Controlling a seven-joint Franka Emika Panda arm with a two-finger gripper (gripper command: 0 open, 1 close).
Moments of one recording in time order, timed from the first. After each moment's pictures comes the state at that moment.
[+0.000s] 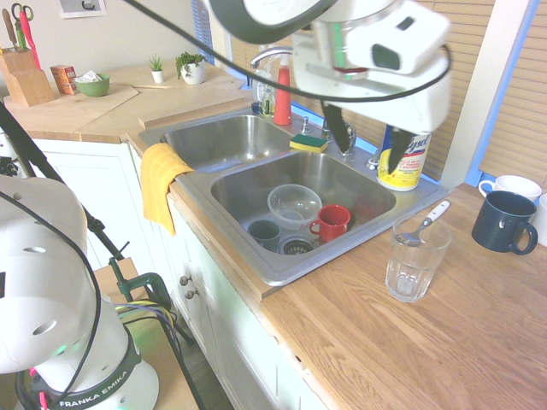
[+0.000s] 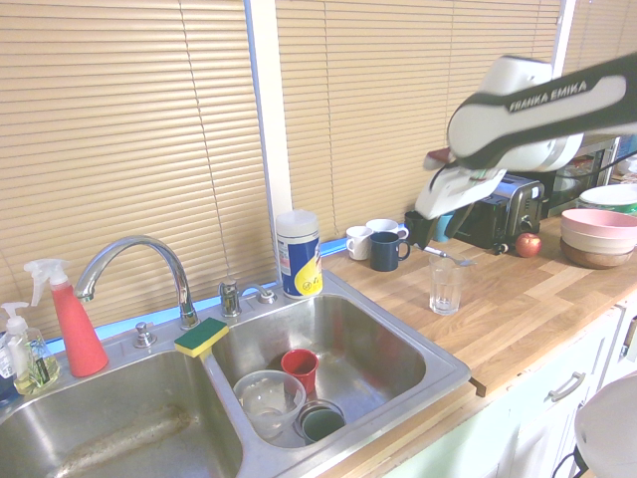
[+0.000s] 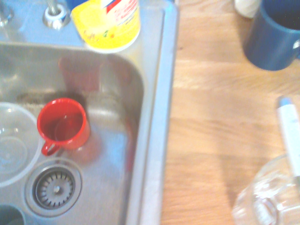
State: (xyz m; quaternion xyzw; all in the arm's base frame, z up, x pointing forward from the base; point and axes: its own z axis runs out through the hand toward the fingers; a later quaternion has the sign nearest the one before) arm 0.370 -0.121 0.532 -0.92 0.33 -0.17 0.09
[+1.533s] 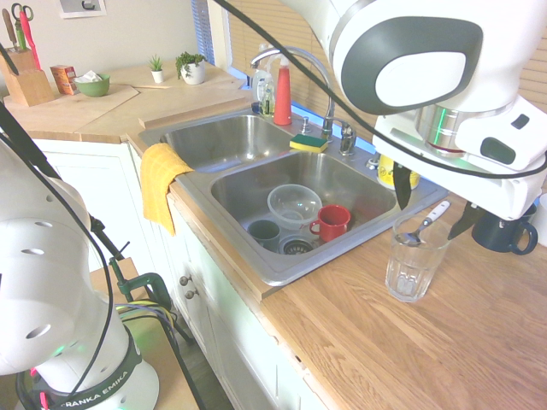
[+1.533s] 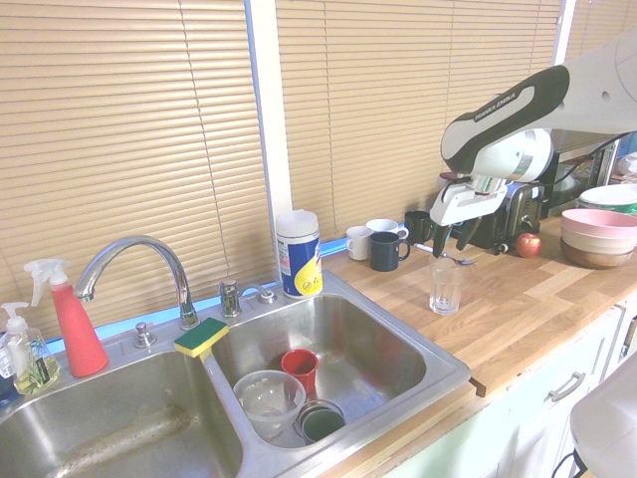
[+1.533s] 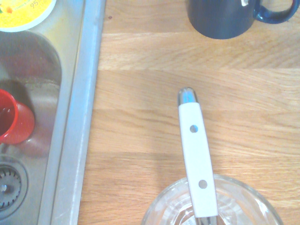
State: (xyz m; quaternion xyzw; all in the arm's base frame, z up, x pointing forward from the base) arm 0.435 -0.207 0.456 -0.92 0.36 -0.11 0.09
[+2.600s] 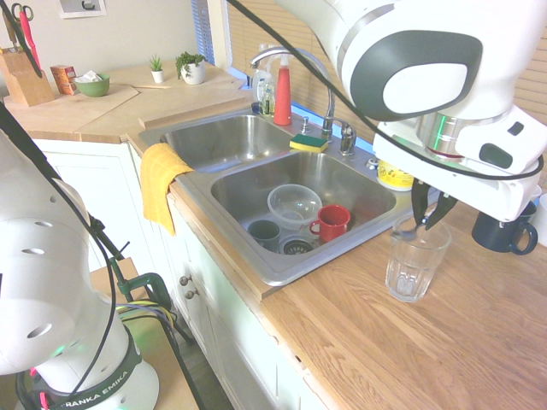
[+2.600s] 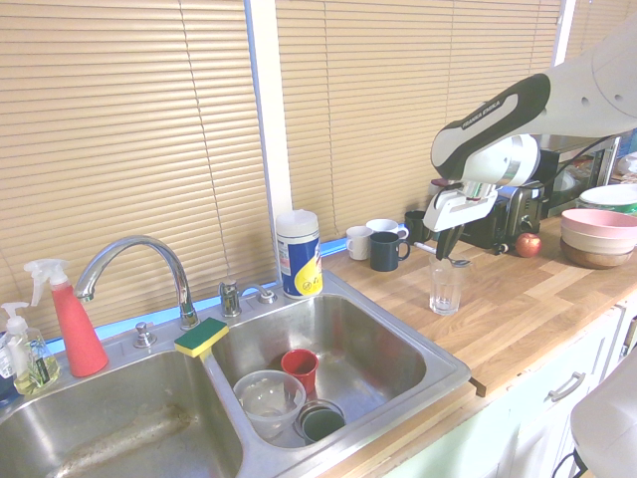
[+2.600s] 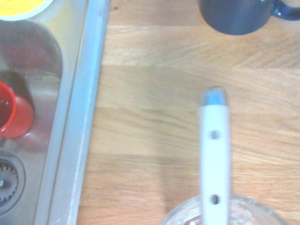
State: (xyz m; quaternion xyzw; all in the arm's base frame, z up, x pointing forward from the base) arm 0.453 -0.204 0.442 -0.93 0.35 -0.10 0.08
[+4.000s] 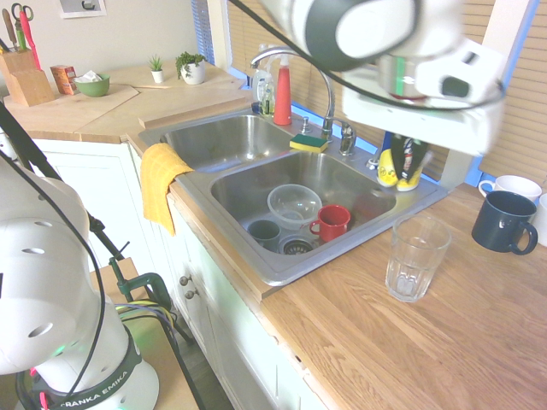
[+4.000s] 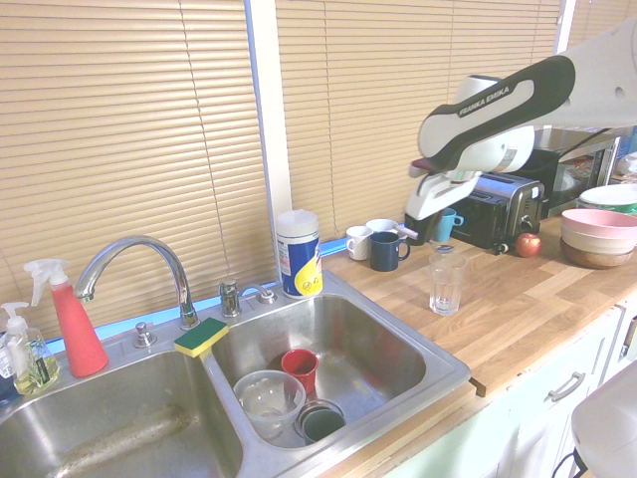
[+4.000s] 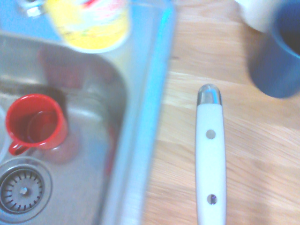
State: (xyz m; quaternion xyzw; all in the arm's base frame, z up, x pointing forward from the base) arm 0.445 -0.096 0.492 -0.95 0.27 -0.17 0.04
